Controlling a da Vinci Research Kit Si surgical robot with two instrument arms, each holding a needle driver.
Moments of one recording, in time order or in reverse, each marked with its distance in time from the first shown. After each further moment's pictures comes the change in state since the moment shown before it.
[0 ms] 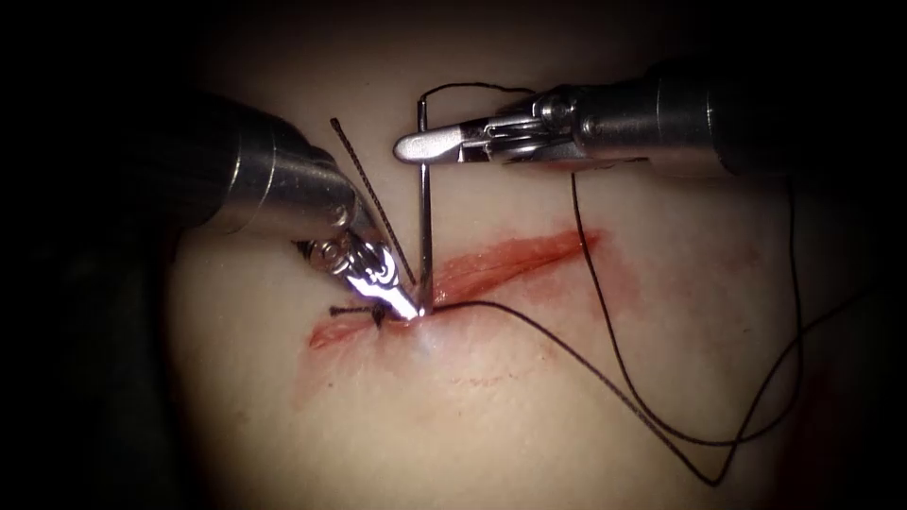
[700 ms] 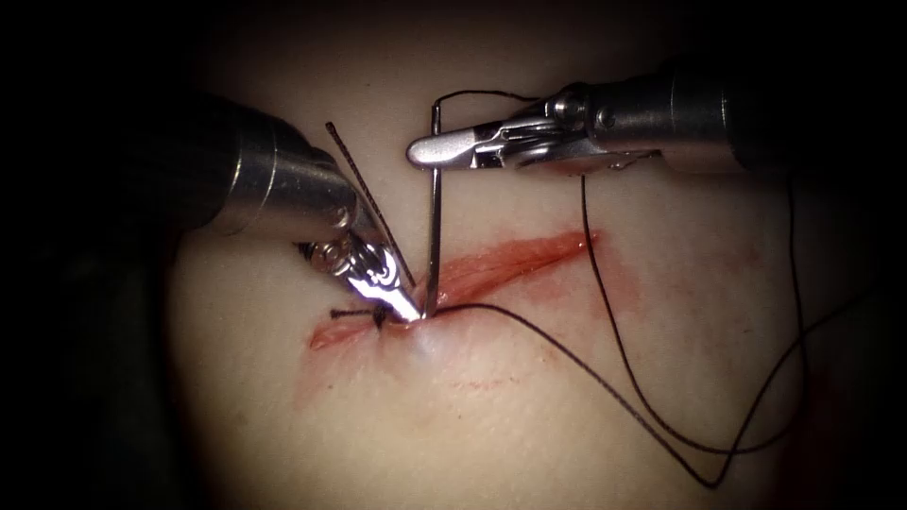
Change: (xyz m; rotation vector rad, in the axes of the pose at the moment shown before) right arm -0.001 -0.001 0.000 0.014 0.024 0.124; left arm 0.000 0.000 0.000 0.000 -0.003 0.000
